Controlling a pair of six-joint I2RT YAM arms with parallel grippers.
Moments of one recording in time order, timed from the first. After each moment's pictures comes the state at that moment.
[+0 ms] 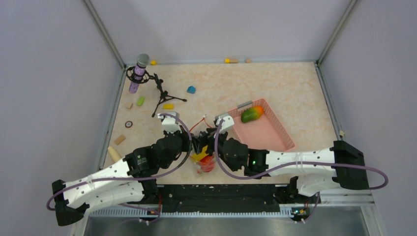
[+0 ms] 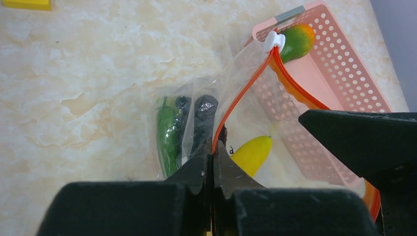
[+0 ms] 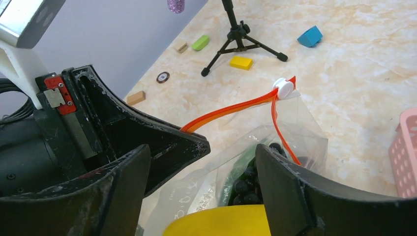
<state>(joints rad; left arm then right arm) -1.08 0.72 0.68 -0.44 -0.64 -0.75 1.39 1.33 0.82 0.40 0.71 0.43</state>
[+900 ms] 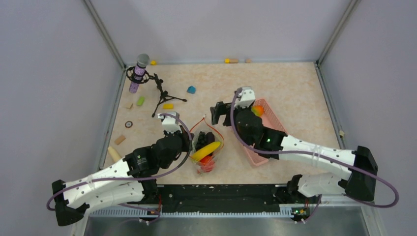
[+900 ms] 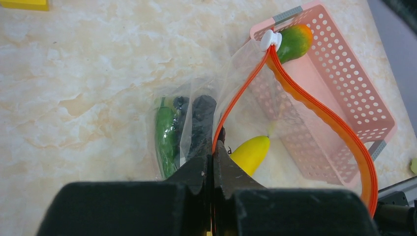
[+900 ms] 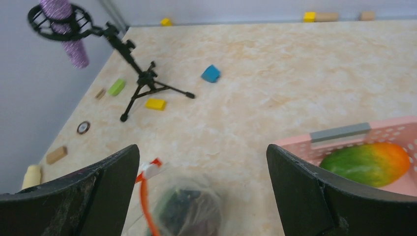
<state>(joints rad) -1.08 0.72 0.68 -0.43 -0.64 -0.75 1.13 1.24 0.96 0.13 0.71 0.36</state>
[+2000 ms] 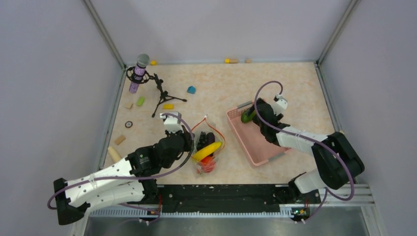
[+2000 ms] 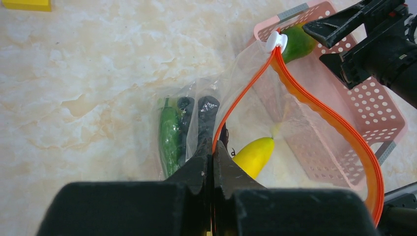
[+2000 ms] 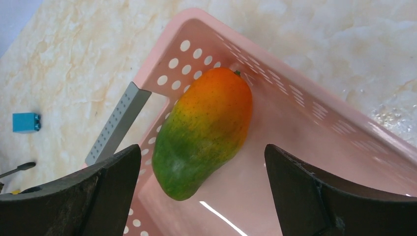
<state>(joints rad) -1.08 0.75 0.68 -0.42 -0.64 -0.74 0.51 1.42 0.63 0.19 0.53 0.92</state>
